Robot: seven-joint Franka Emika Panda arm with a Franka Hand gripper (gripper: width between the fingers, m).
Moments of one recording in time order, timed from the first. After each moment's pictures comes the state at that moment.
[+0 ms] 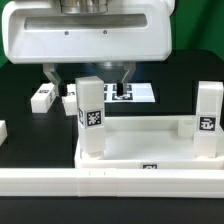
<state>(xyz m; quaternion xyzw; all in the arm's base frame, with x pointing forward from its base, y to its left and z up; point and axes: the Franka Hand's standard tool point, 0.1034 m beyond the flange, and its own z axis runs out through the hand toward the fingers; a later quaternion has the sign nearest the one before) 0.638 -0.059 0.120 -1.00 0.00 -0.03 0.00</state>
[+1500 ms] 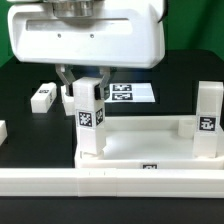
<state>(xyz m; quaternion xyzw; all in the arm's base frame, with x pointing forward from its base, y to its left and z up) 0.634 -0.064 0.116 -0.96 0.26 -0.03 0.03</state>
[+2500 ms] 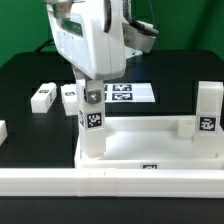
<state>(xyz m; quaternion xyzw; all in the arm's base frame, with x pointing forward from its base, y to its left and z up) 0.635 -0.062 0.115 -0.81 0.58 -0.02 0.05</state>
